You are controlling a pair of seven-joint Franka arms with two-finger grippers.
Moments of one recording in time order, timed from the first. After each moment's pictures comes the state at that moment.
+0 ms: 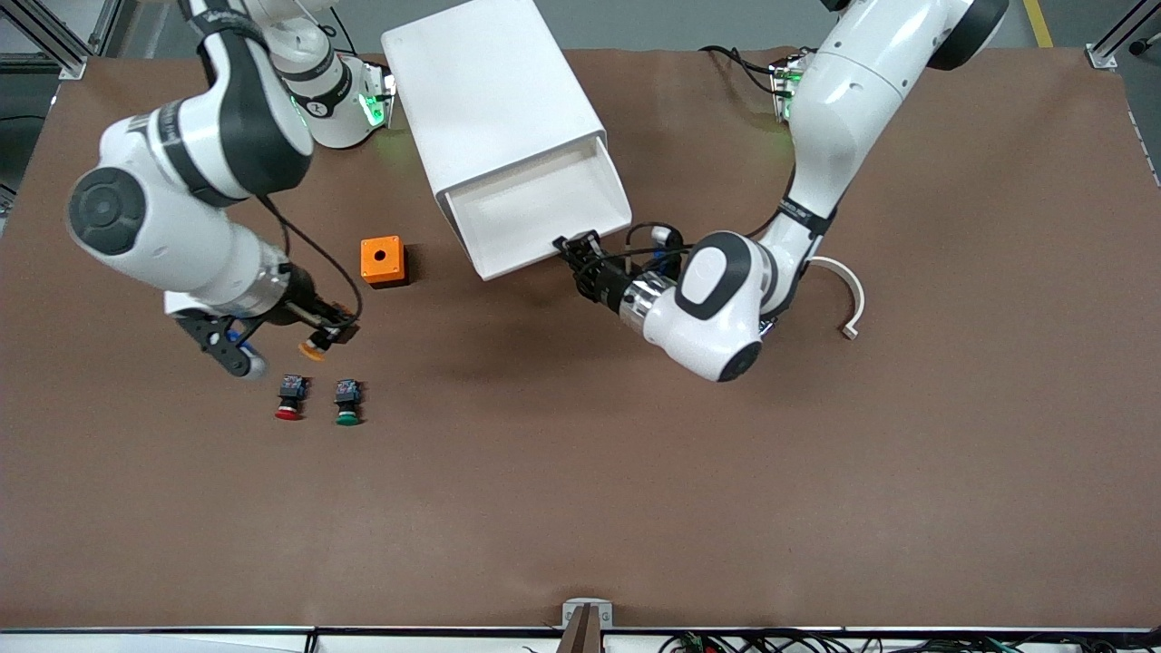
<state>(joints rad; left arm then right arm) -0.42 0.75 -0.19 -1.41 -1.02 1.68 -2.36 0.30 0.22 0.00 -1.68 0.14 1.85 0.96</state>
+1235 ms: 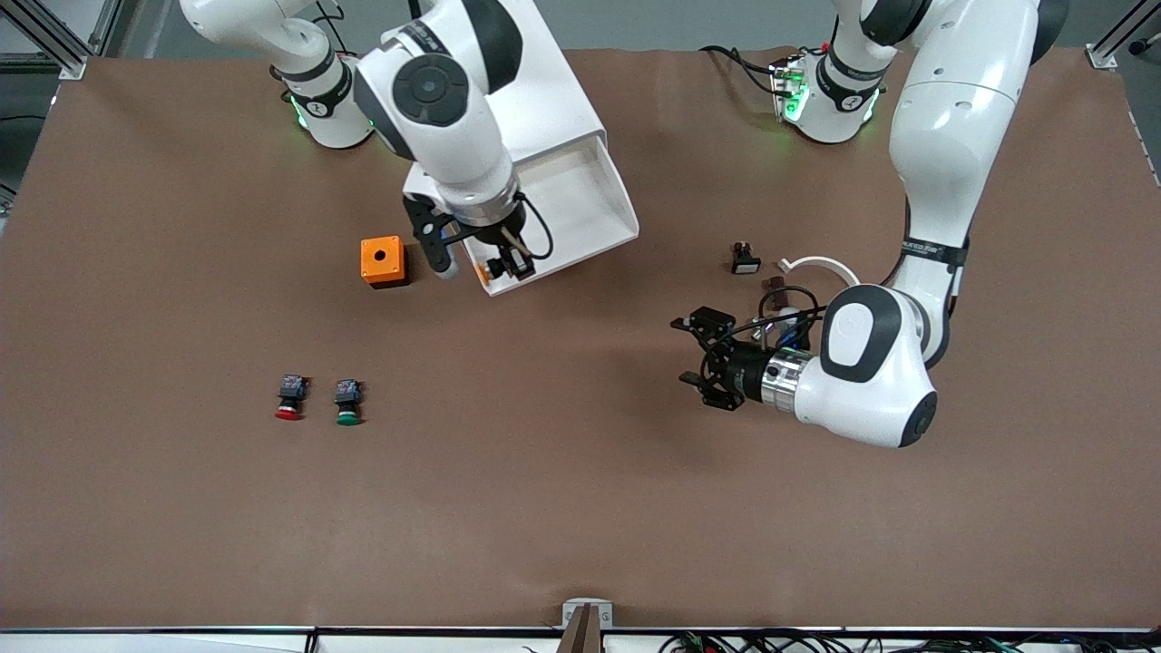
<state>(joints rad) -0.24 0.76 -0.08 -1.29 -0.72 1.68 -2.05 0.73 0.27 0.00 -1.67 0.09 1.99 1.83</state>
